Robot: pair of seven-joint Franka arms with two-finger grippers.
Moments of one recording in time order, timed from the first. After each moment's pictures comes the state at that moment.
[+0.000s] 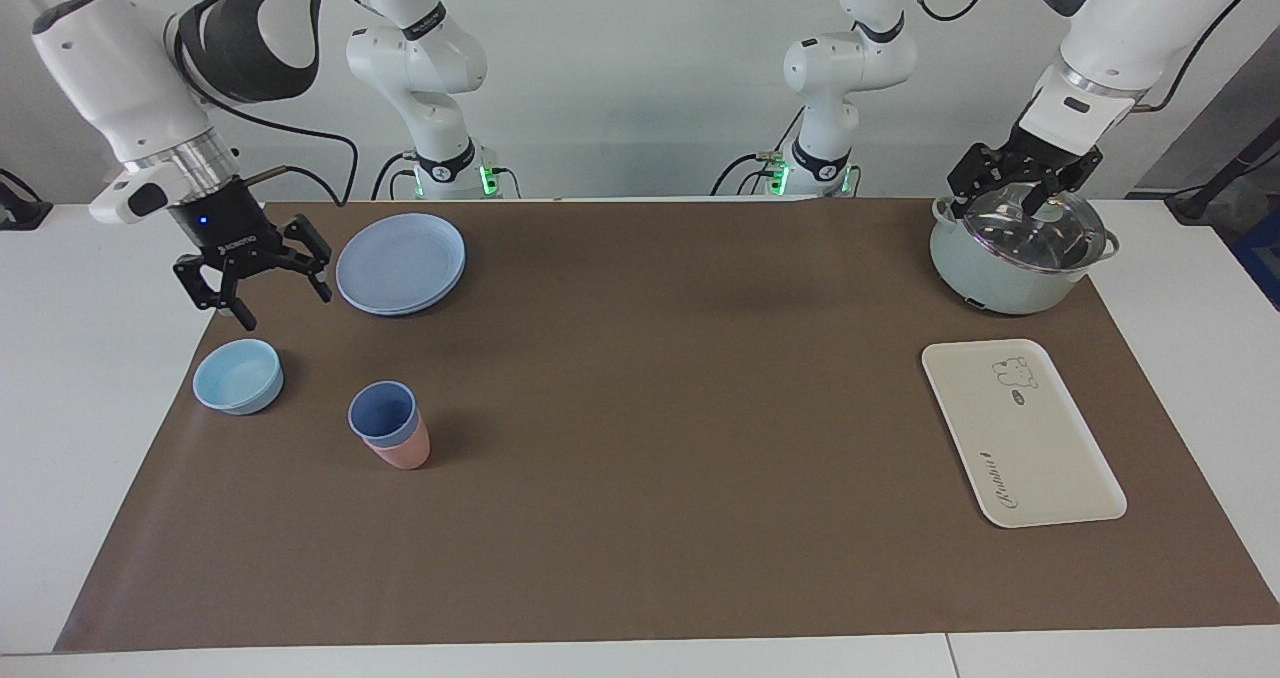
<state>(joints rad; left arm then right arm) 0.08 -0.04 -0.12 -1.58 -0.02 1.49 -0.02 -0.17 -0.06 -0.02 -2.00 0.50 2.21 -0.79</state>
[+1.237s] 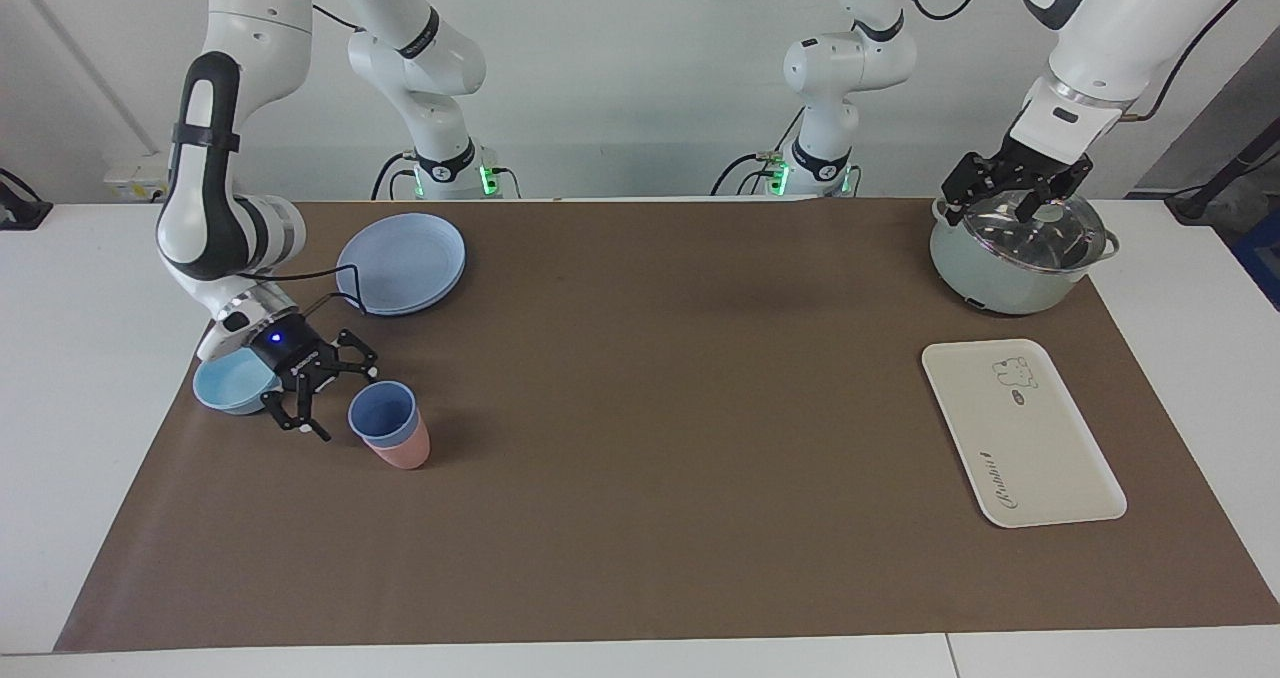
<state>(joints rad) 0.08 -0.07 -0.12 -1.66 -0.02 1.56 -0.02 -0.24 0.31 -0.01 -2.13 1.58 2.24 -2.18</state>
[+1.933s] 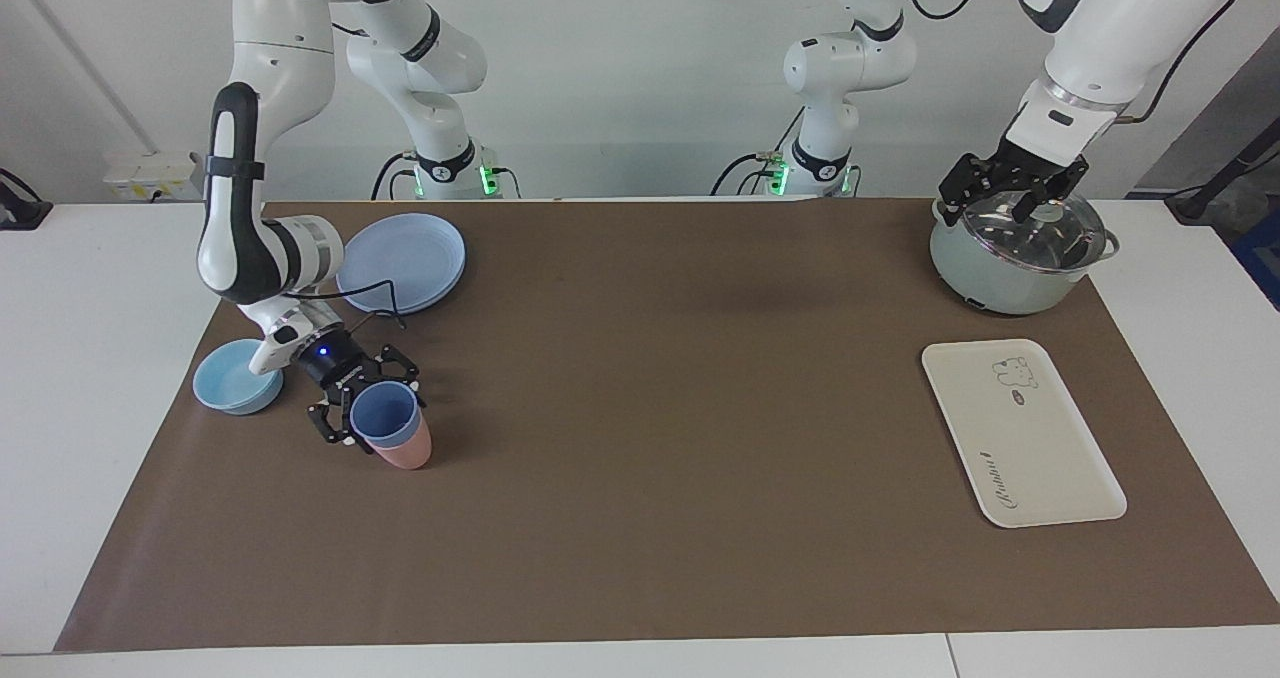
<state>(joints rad) 0.08 -0.08 -0.12 -1.68 -0.02 1.56 -0.02 -0.15 0.34 -0.01 -2.14 1.80 2.24 -2.30</state>
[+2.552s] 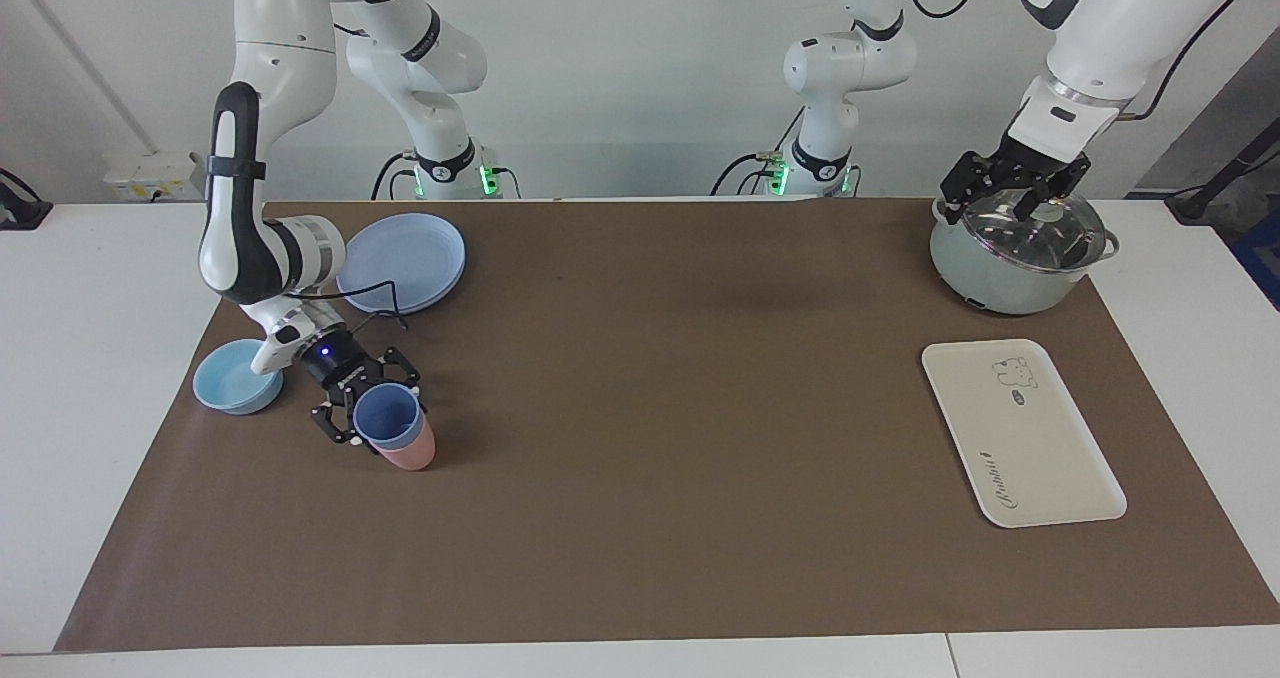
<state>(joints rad) 0.08 -0.08 -0.12 -1.68 -0.02 1.56 -0.02 -0.14 0.34 -0.01 -2.14 1.82 2.24 -2.31</state>
